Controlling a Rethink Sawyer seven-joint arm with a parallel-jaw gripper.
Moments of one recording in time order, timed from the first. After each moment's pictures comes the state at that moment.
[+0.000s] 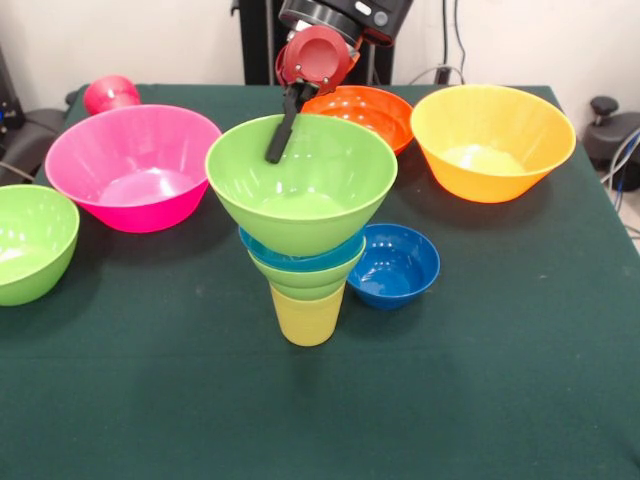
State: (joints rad) arm 0.03 -0.55 -0.37 1.82 0.18 -0.31 3.05
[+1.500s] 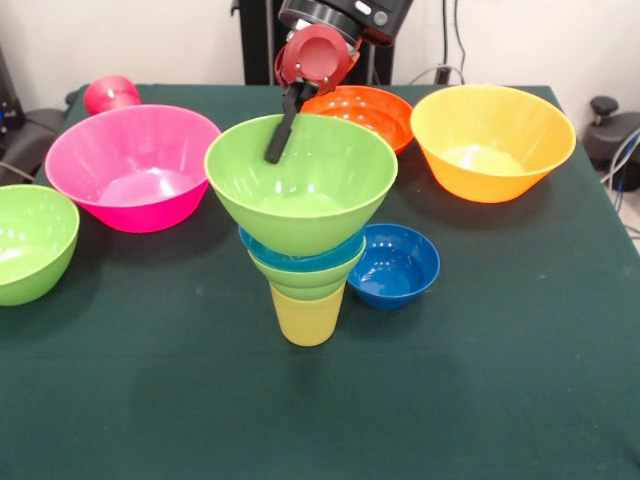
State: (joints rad) arm 0.03 -0.55 -0.37 1.82 0.18 -0.33 3.05
